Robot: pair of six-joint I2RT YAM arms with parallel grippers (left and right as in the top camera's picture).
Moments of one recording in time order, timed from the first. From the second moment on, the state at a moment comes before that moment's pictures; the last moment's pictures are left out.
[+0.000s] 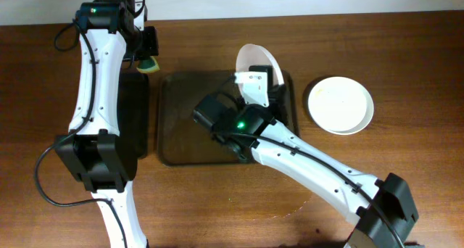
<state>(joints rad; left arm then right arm) -0.04 2.22 2.36 -1.32 0.01 -0.11 0.85 1.78 1.55 -1.13 1.25 0.82</state>
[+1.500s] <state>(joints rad) 0.14 2.16 1.95 -1.22 -0.15 -0.12 0.13 1.70 1.59 -1.11 -0.07 0.31</state>
